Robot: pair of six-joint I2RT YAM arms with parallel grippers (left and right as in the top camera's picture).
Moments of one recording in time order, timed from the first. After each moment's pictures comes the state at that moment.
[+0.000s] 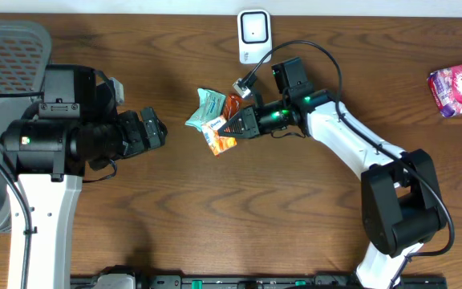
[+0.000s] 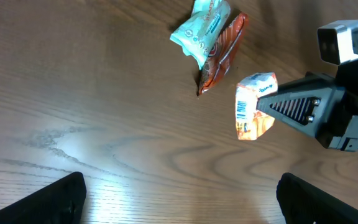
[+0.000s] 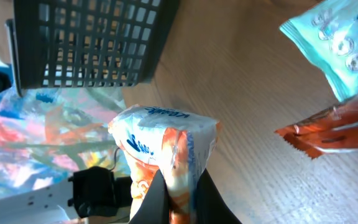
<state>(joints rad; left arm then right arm) -0.02 1.28 1.50 -1.37 0.29 -0.36 0.41 1.92 1.33 -0.44 -1.07 0.28</state>
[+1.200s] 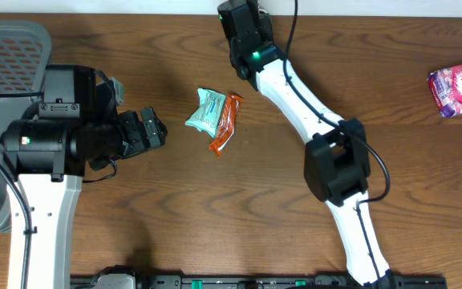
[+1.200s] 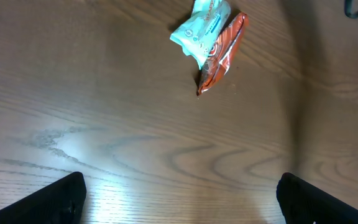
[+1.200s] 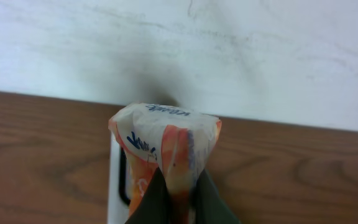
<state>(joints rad) -0.02 1.28 1.50 -1.37 0.29 -0.36 0.52 2.44 2.20 -0.35 0.61 0.08</state>
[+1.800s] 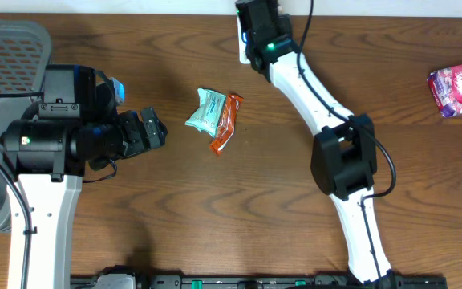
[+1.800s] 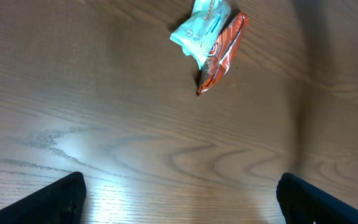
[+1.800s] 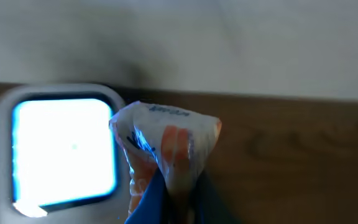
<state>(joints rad) -0.02 1.28 1.50 -1.37 0.29 -0.36 0.43 2.45 2.22 -0.50 0.65 0.15</state>
